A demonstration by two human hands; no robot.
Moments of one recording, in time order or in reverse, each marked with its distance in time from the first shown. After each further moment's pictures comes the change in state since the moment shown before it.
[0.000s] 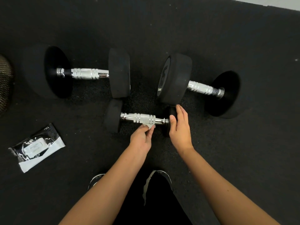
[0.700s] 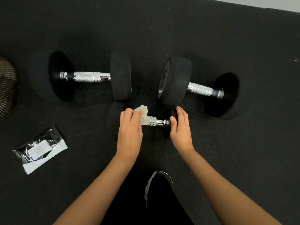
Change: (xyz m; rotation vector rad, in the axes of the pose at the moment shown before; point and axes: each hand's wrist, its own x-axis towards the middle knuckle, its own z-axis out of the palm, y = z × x) left_hand -0.020 0.037 -0.024 1.508 -0.074 1.577; right_hand -0.001 -0.002 -0.001 0.010 -0.009 0.012
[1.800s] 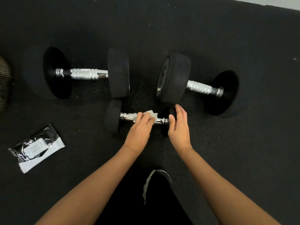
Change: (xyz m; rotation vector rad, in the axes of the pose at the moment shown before) left_hand -0.006 -0.020 0.054 0.151 -0.243 0.338; right_hand 0.000 0.001 0.003 0.006 0.026 0.004
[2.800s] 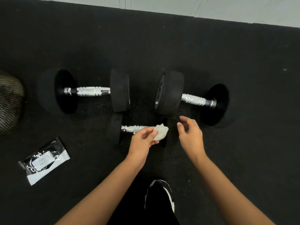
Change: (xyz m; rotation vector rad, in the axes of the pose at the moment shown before) left_hand 0.018 0.049 -0.062 -1.356 -0.051 -1.016; right_hand 0.003 -0.030 -0.054 0.029 0.042 0.143
